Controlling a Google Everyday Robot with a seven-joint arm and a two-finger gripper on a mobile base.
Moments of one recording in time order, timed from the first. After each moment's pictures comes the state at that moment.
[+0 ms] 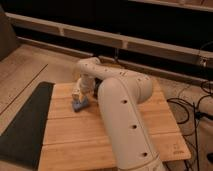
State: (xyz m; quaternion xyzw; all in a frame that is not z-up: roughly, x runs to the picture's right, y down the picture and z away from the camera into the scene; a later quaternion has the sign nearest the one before) arm -0.128 0.067 0.940 -0.40 0.14 0.49 0.77
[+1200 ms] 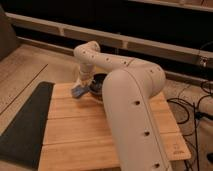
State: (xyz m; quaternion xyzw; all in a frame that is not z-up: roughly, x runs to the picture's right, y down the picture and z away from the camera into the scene) arm -0.112 -0.032 0.879 -0.29 0.09 0.49 0.82
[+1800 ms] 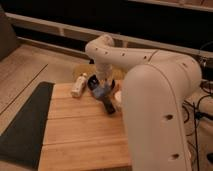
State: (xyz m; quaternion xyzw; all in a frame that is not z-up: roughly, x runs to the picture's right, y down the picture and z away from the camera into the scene) arm 0.039 -0.026 0.803 -0.21 0.24 0.56 0.77
